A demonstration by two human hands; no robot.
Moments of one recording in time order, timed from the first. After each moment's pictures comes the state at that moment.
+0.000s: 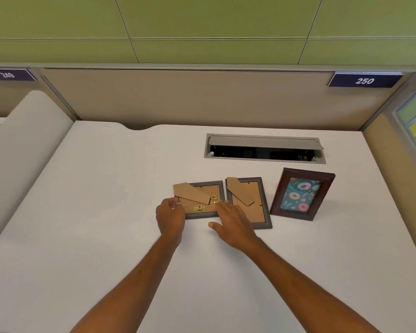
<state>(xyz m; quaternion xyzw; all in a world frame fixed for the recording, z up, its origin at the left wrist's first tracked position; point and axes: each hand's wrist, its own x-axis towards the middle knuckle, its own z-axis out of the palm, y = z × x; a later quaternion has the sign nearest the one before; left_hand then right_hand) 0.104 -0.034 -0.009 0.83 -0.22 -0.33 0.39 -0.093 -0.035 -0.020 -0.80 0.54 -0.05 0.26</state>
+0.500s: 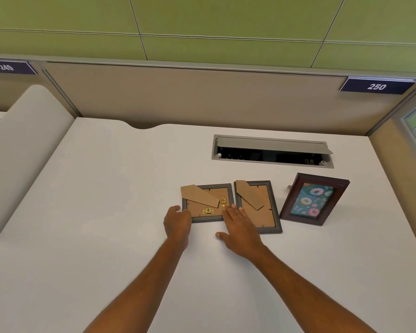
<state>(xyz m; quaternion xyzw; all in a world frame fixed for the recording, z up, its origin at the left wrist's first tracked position) 0.124 -0.037 -0.025 0.81 -0.15 -0.43 0.36 -0.076 -0.036 -0.047 -0.81 0.54 0.03 0.21</state>
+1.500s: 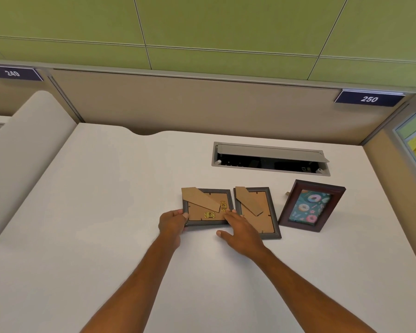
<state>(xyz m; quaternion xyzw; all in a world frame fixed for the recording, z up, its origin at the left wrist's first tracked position) 0.149 -0.044 -0.019 0.77 -0.11 -0.50 0.38 -0.083 -0.039 -0.026 -0.73 0.59 -0.05 0.35</state>
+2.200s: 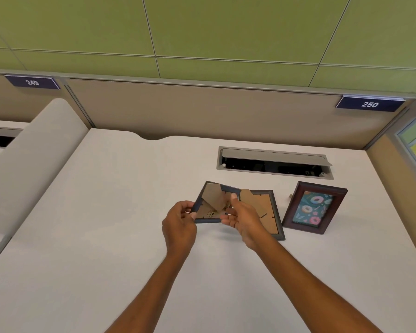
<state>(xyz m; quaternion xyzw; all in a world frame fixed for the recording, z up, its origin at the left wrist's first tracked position) 0.127 0.007 0.046 0.75 -0.38 -0.29 0.46 -0.052 -0.057 0.035 -0.29 0.61 -0.32 0.66</state>
